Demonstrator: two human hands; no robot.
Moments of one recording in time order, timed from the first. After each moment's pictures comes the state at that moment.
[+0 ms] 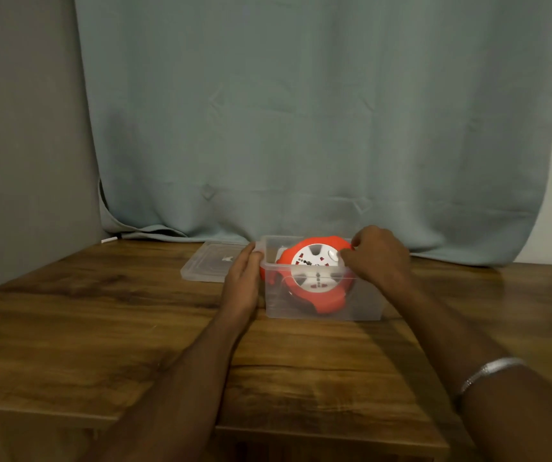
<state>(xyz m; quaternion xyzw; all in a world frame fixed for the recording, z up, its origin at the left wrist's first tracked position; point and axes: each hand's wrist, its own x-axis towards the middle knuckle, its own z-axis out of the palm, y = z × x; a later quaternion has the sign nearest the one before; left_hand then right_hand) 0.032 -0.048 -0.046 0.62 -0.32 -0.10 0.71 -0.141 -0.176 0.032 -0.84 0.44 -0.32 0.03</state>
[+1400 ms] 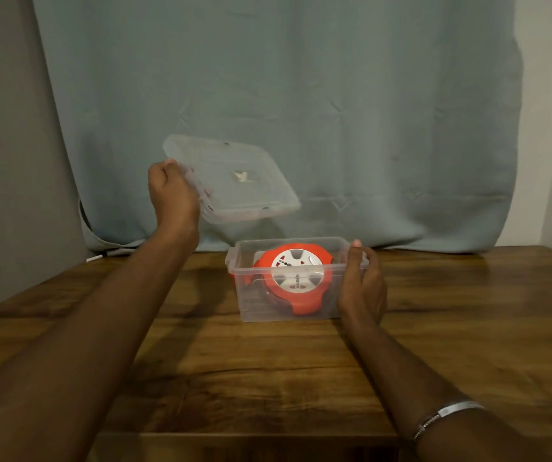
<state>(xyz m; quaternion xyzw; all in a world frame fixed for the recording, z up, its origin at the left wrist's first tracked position) 0.046 -0.023 0.103 0.48 -0.26 0.07 0.84 -0.148 -0.169 -0.042 -0.56 0.40 -0.63 0.35</state>
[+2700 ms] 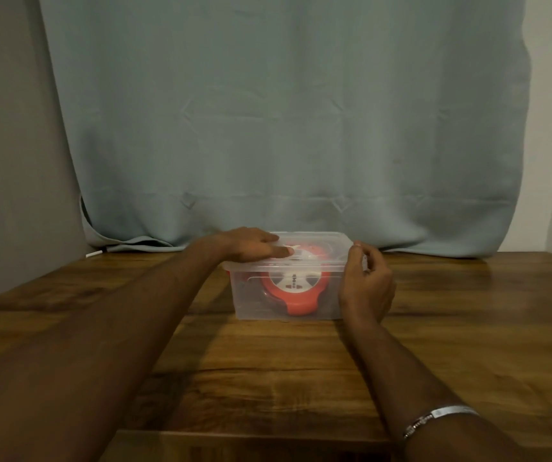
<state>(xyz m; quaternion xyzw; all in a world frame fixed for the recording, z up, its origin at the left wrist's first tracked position) 0.018 -0.080 0.068 0.83 -0.56 -0.03 0.07 -0.153 -0.167 -0.033 -0.52 0.38 -0.68 0.35</state>
